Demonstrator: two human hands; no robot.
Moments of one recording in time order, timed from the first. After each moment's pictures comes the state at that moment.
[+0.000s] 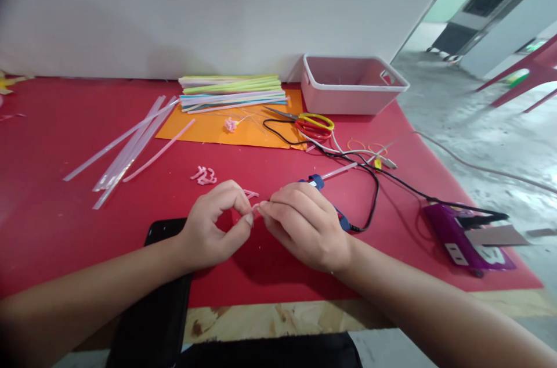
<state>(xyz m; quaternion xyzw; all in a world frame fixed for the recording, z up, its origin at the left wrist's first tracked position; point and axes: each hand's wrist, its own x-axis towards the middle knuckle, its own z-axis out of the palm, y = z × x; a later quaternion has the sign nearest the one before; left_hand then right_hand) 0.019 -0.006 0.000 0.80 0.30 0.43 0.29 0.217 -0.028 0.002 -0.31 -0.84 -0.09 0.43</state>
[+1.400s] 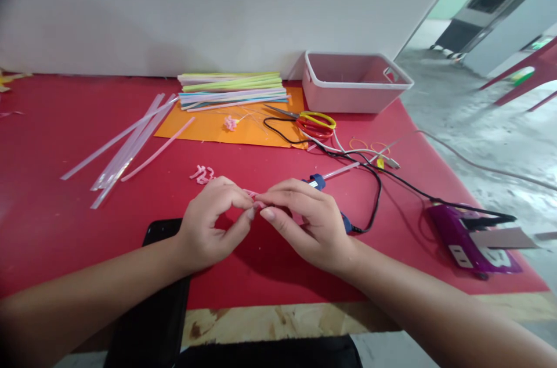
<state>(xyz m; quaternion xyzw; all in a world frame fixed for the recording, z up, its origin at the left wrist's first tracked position) 0.018 -0.004 -0.002 0.82 0.29 0.45 0.20 0.216 -0.028 0.016 -0.38 -0.79 0.17 0.46</state>
